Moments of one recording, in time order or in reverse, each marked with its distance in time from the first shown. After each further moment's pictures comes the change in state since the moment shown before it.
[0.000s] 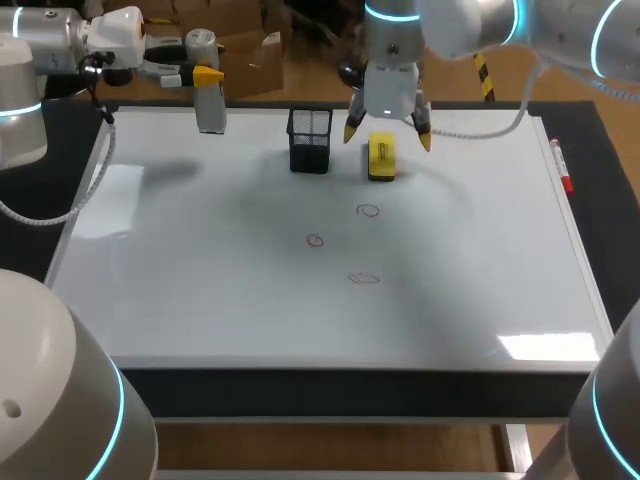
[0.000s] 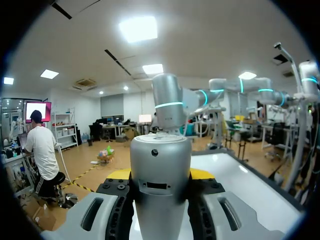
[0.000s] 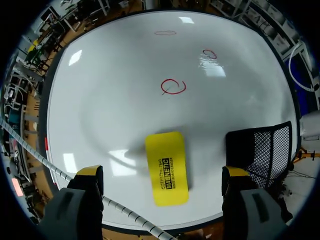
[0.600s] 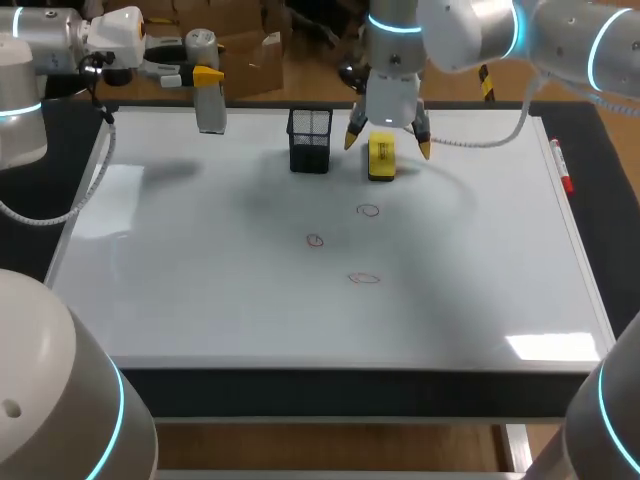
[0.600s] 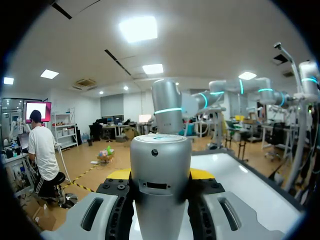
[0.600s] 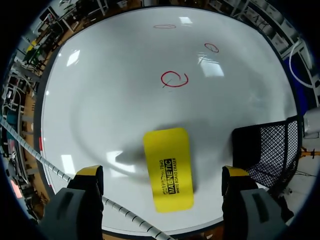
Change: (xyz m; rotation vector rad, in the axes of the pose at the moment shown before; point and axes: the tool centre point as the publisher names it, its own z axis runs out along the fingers) left arm 0.000 0.000 0.000 0.000 0.000 0.000; right arm 0.002 -0.006 0.019 -0.005 -0.017 0.009
